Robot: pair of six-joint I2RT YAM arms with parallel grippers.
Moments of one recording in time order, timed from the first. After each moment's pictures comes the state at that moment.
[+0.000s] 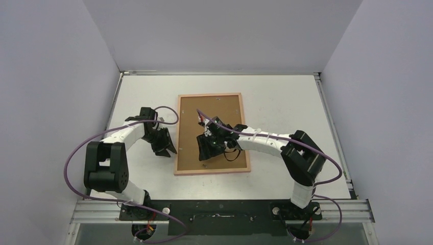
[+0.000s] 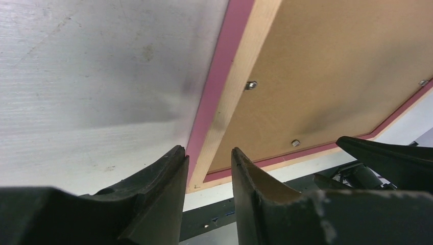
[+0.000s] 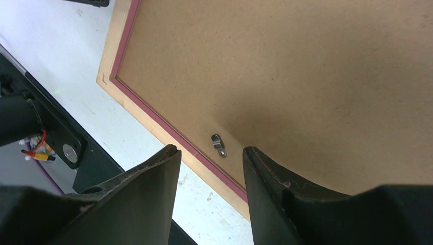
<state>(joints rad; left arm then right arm) -0.07 1.54 0.91 -0.76 0.37 -0.44 0.90 1.78 1.19 -0.35 -0.25 0.48</state>
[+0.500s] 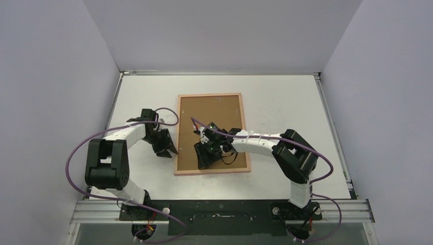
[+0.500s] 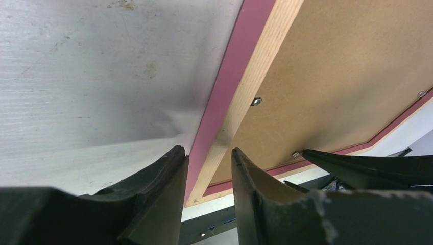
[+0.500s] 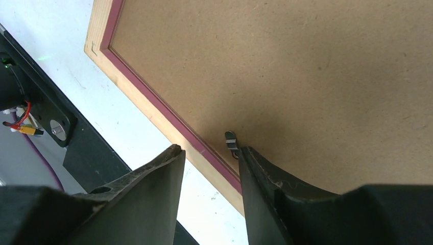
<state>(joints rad) -0.07 1.58 0.88 -0.70 0.37 -0.47 0.94 1.86 1.19 -0.35 -0.34 0.43</state>
